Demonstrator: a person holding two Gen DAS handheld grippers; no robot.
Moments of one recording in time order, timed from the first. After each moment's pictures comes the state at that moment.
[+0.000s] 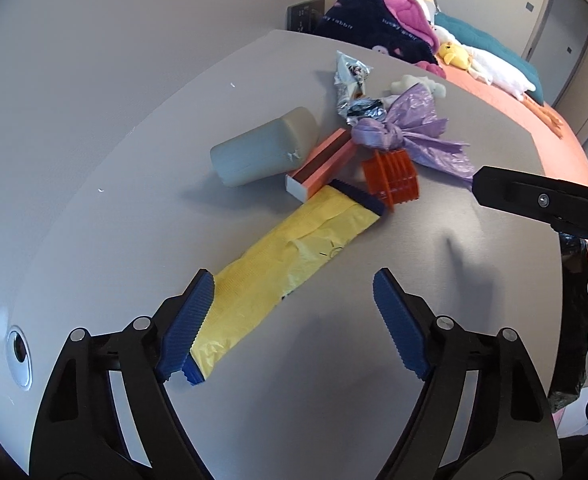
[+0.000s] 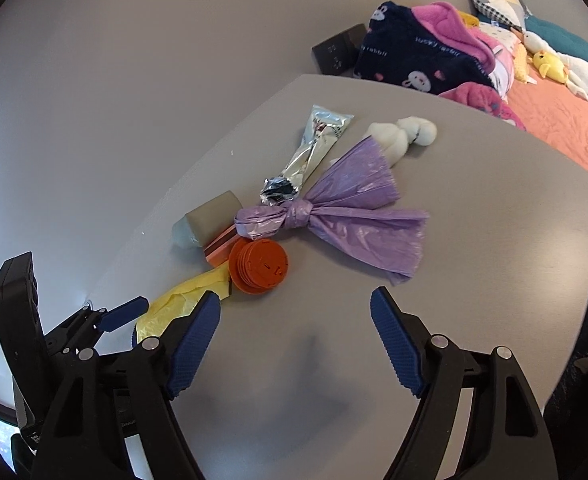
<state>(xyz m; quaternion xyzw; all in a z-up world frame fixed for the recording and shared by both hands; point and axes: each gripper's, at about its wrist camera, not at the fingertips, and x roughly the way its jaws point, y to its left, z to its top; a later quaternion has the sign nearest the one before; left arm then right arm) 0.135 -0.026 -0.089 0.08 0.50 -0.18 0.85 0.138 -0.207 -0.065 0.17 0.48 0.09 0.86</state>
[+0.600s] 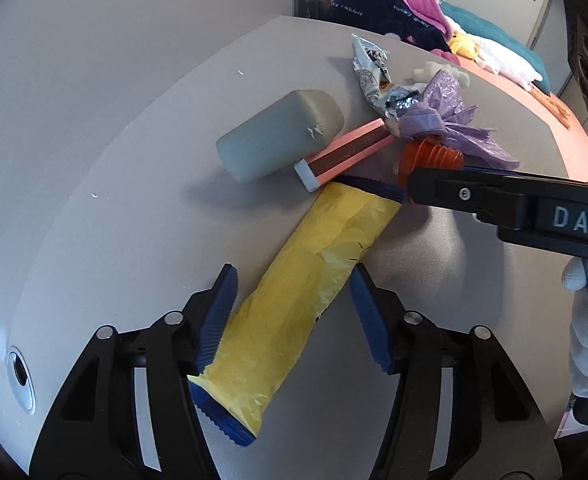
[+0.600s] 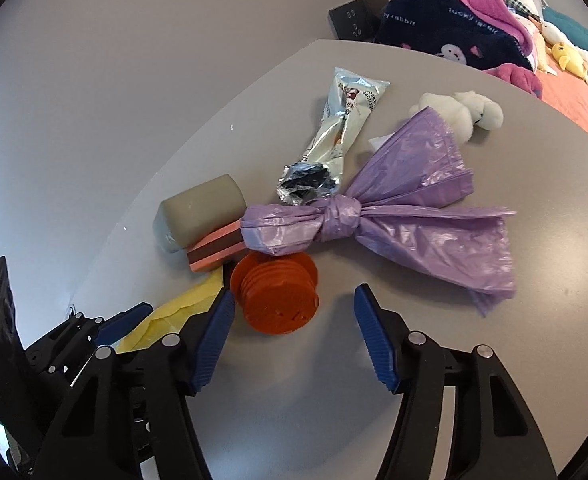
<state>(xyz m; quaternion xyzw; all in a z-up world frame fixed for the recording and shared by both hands) 0.154 -0.020 -0.108 0.10 0.50 -0.18 0.84 0.182 -0.177 -0.100 0.15 0.51 0.10 0.84</state>
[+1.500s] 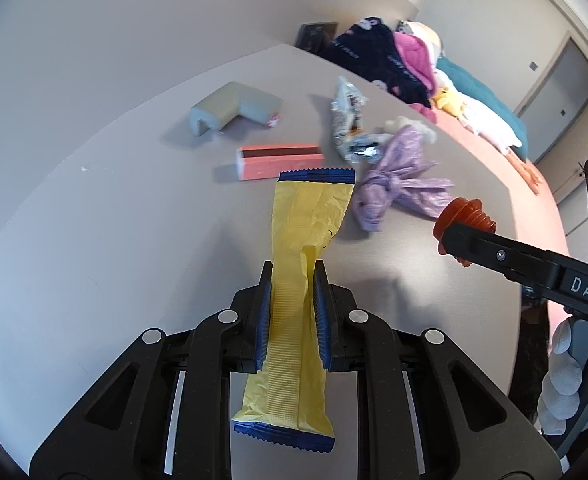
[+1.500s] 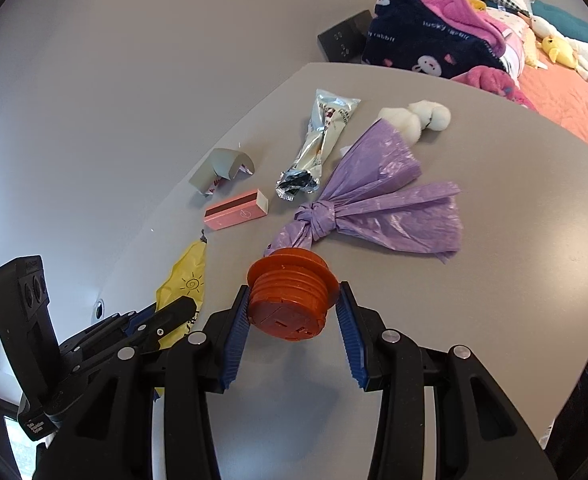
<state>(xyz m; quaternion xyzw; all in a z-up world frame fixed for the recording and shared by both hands) 0.133 -0.020 -0.079 -0.03 0.48 -0.20 0.85 0.134 -0.213 -0.063 0.19 0.48 0.11 0.85</state>
